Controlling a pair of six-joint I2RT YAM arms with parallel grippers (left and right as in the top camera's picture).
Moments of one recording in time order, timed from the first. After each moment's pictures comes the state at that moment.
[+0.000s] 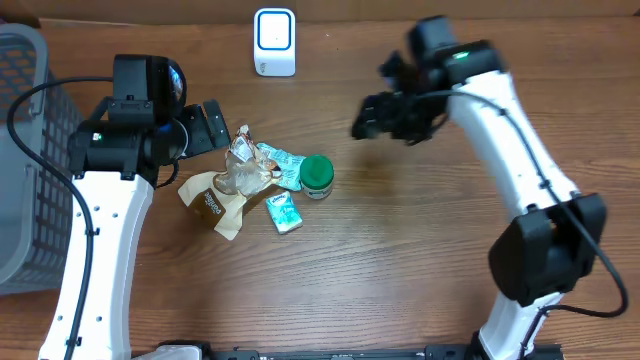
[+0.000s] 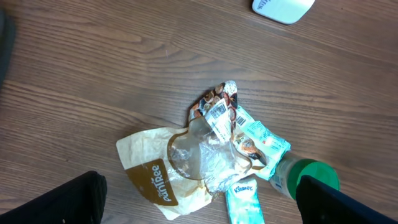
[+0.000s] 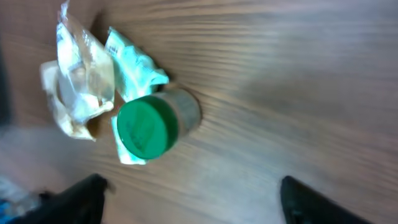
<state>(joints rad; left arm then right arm) -0.05 1.44 1.49 -1.06 -0.01 -0.36 0.32 1.96 1.84 -1.21 -0.38 0.18</state>
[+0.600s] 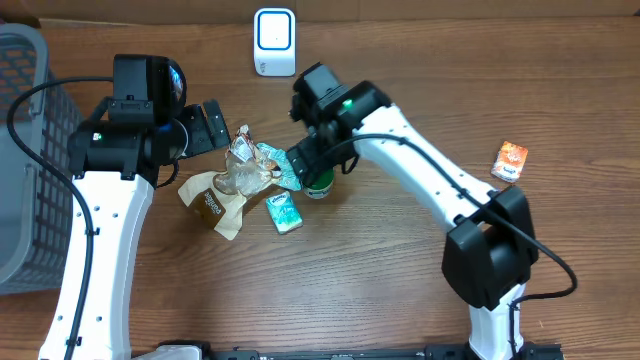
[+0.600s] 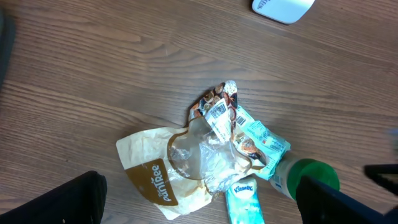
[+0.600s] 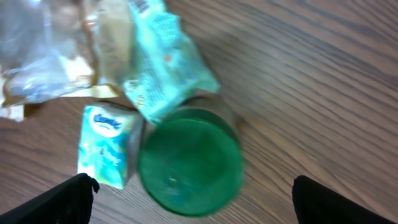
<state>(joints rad) -0.05 1.44 1.49 -1.06 -0.01 -0.36 0.65 2.07 1.84 -1.09 -0.09 0.05</state>
